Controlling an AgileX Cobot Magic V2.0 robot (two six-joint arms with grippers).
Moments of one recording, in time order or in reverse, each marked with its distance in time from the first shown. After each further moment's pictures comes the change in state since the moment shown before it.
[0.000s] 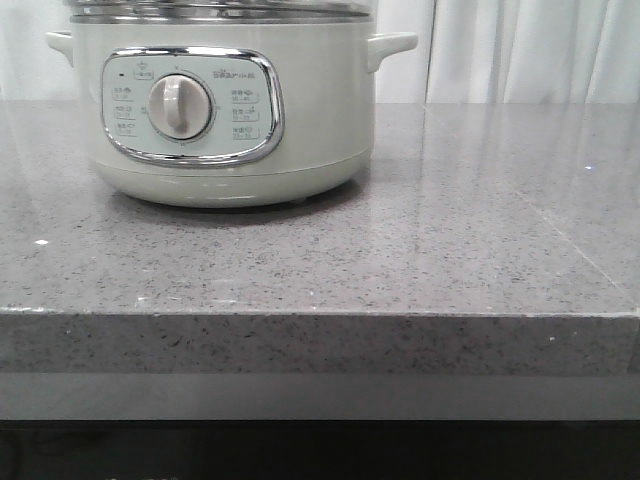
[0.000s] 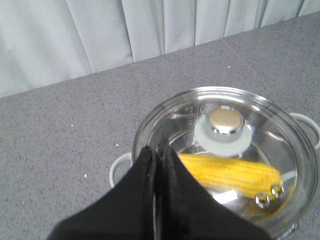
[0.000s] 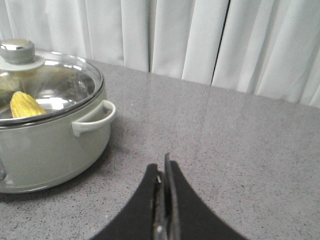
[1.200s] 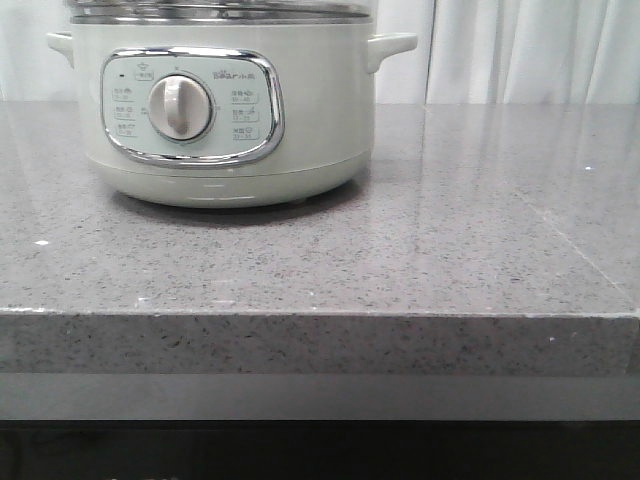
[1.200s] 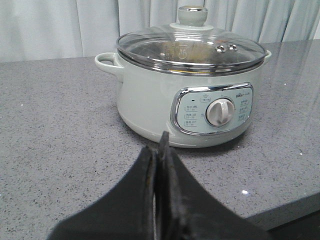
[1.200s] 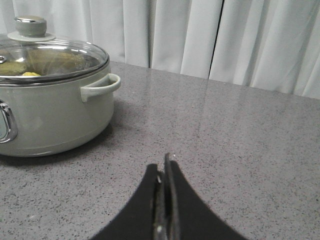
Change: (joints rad) left arm 0.001 -1.041 1.146 -0.110 -0.383 -0.004; right arm 0.000 -0.287 0.234 -0.001 0.006 0.000
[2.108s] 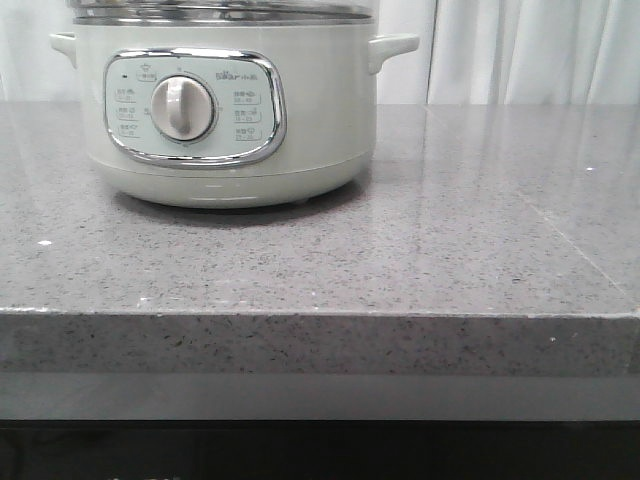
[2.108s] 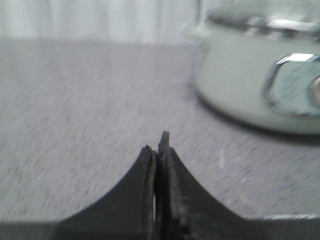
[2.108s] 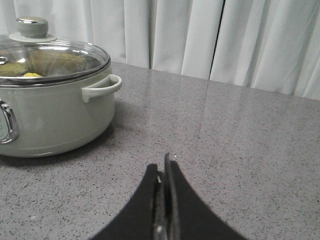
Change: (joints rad) left arm 0.298 -0.170 0.291 -0.029 -0.124 0.000; right arm 0.000 0.000 0.000 0.000 0.000 0.000
